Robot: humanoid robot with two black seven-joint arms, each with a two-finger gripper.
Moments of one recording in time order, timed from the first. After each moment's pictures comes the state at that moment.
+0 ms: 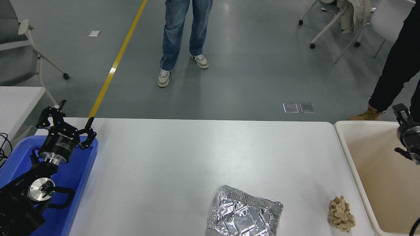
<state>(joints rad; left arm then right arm) -0.54 0.44 -0.74 -0.41 -0.02 -0.66 -0.59 0.97 -0.31 0.15 -0.12 -0.30 -0.02 0.11</state>
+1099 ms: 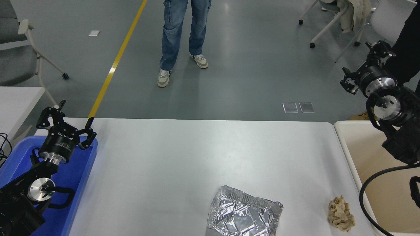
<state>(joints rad) -0.54 0.44 -0.74 -0.41 -0.02 -0.66 -0.59 1.01 -0.35 0.76 0.32 -0.01 0.16 0.22</state>
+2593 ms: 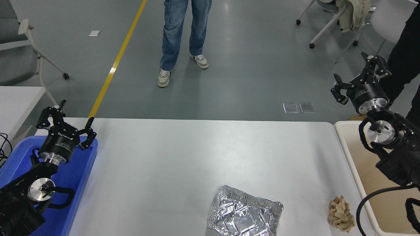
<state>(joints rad) -0.54 0.44 -0.74 -0.41 -0.02 -0.66 -0.59 0.99 -0.40 0.43 0.35 -0.03 0.27 0.37</state>
